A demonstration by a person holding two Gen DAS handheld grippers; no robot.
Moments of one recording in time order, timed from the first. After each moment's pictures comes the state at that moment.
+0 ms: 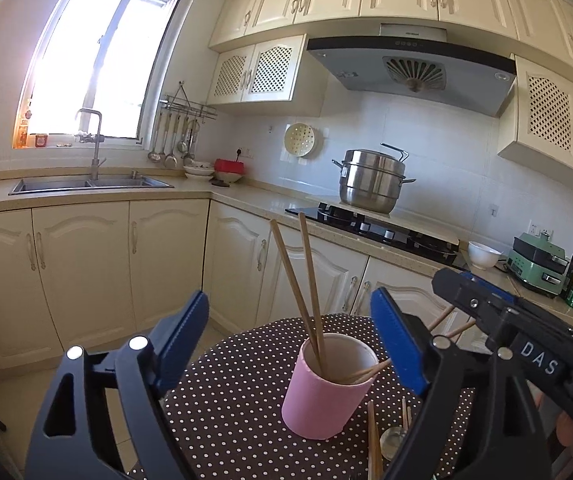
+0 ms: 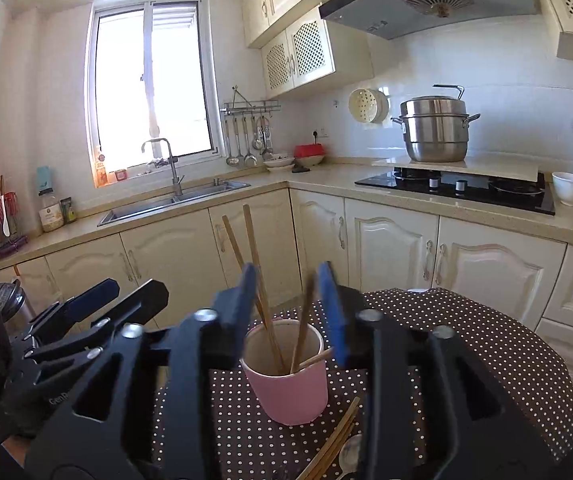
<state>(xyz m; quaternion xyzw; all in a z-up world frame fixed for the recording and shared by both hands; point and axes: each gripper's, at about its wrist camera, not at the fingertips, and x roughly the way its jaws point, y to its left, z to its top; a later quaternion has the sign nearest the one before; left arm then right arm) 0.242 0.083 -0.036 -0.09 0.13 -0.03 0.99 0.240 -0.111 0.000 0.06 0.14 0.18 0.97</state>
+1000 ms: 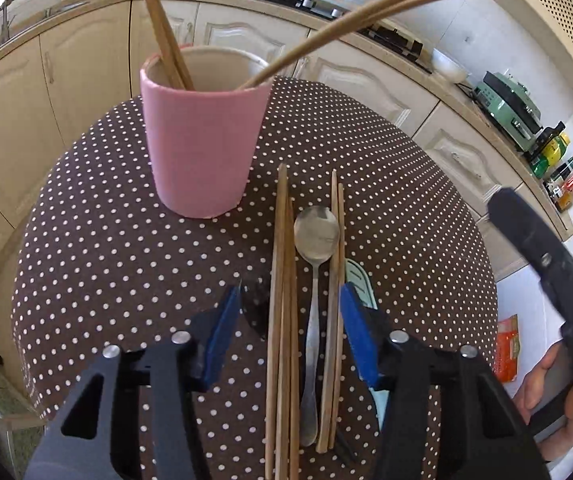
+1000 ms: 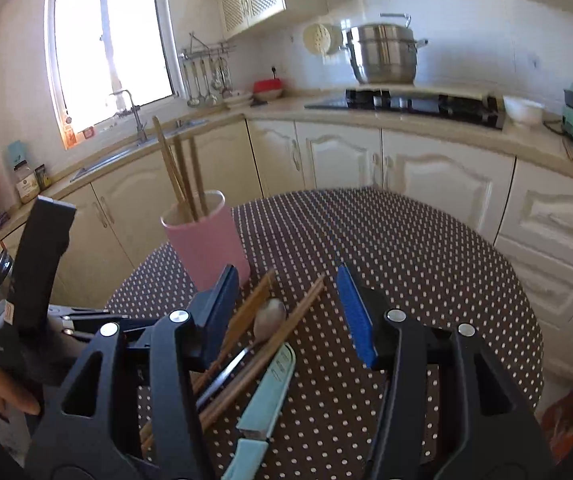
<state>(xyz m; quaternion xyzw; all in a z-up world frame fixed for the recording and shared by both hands) 0.277 -0.007 -0.146 -0.07 0.49 -0.16 0.85 0.197 -0.202 -0.074 0.07 0.27 0.14 0.95</state>
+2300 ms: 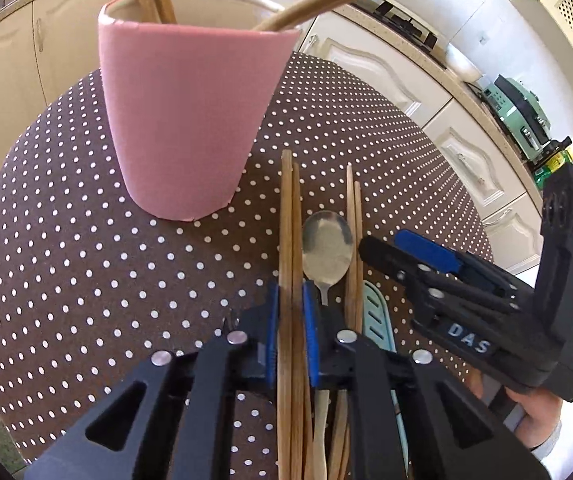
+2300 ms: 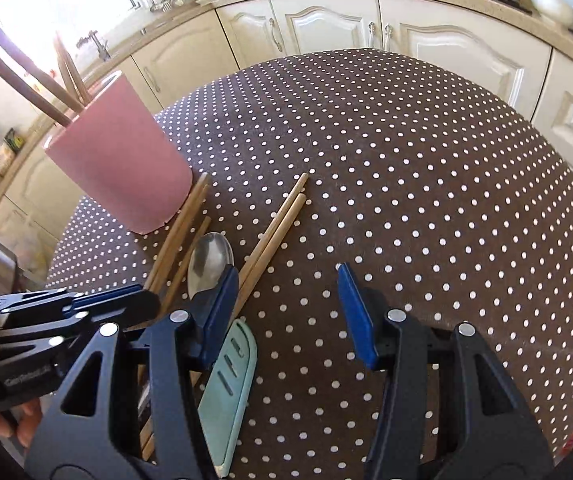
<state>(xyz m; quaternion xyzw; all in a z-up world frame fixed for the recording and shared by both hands) 0.318 -0.012 -0.184 -0.11 0.52 -0.17 0.83 0.298 -0.180 -0.161 0.07 0.47 0.13 0.87</state>
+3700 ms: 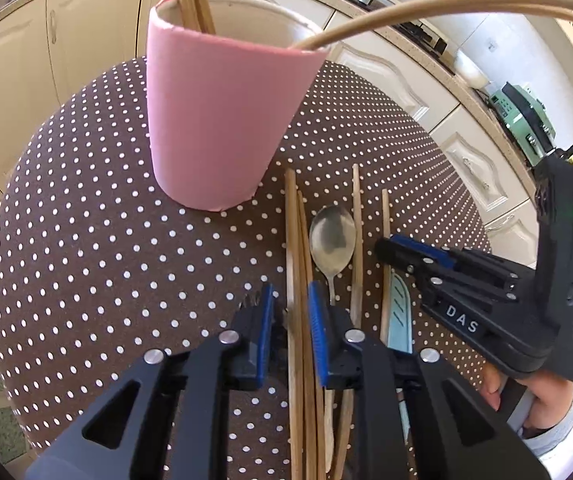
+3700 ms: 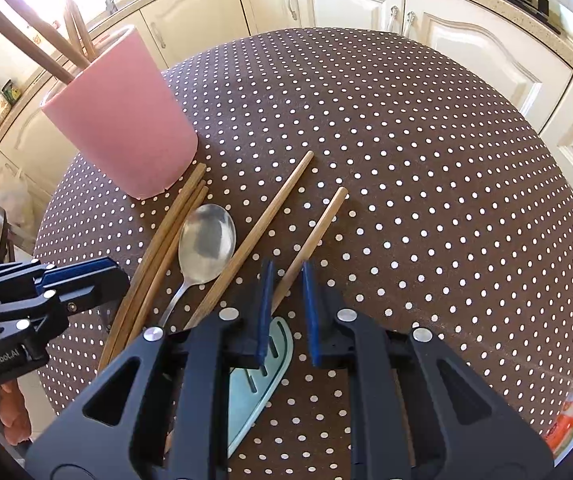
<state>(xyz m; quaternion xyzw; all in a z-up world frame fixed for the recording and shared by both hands) 0.302 0.010 -0.173 -0.11 0.54 -0.15 0.82 0.304 -0.172 -0.159 0.01 0.52 0.14 0.84</state>
